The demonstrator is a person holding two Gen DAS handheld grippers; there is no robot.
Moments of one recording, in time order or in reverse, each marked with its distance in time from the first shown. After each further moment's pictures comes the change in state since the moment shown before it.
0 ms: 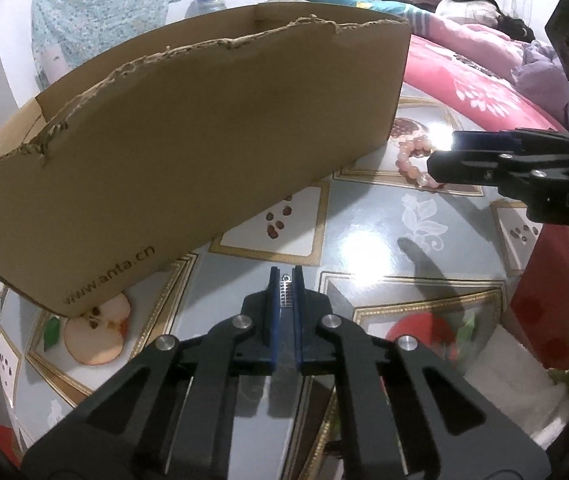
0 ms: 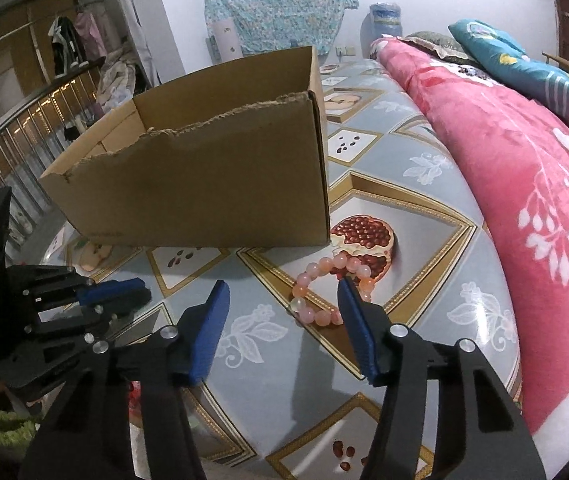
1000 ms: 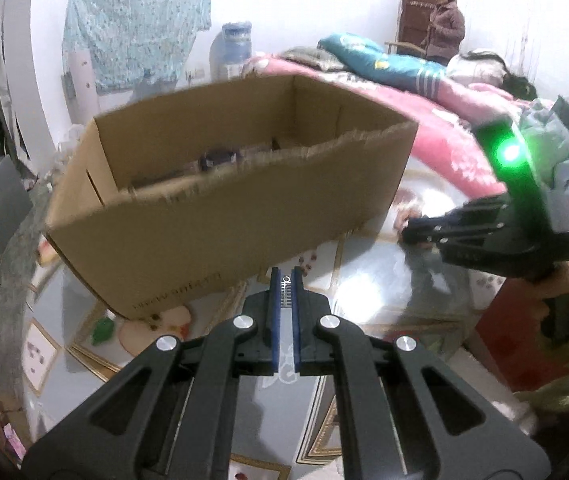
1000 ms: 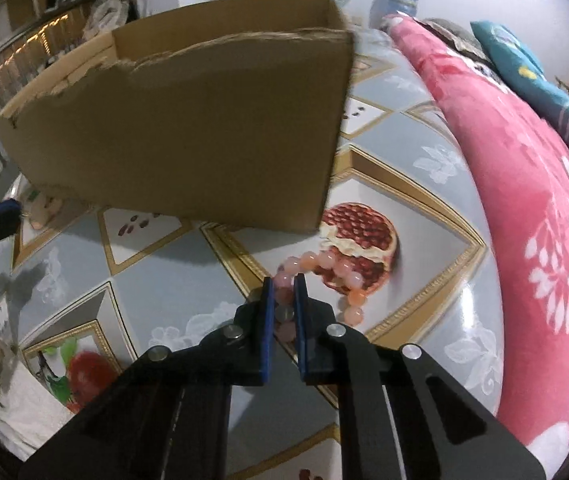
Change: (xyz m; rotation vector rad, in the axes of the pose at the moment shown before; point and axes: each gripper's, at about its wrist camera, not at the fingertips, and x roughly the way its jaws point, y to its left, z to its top) left arm -0.073 0.027 0.007 -0.098 -0.168 -0.007; right arm 0.033 0.000 0.016 -0.084 0.170 -0.106
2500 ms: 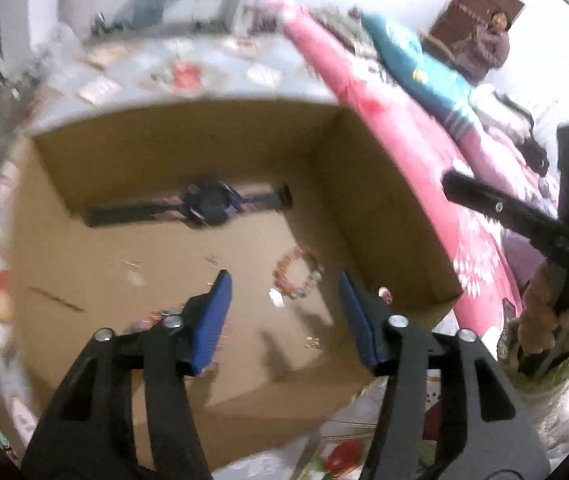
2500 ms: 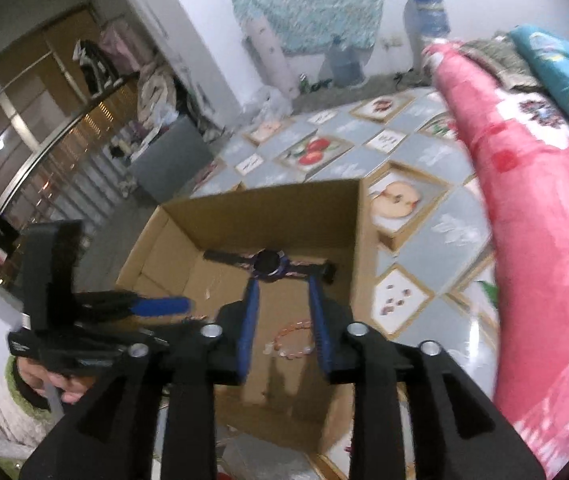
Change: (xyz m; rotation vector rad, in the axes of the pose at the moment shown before) left arm 0.086 0.078 0.132 -0.292 0.251 -0.165; right arm -0.051 -0.046 0.165 0.115 -0.142 0.306
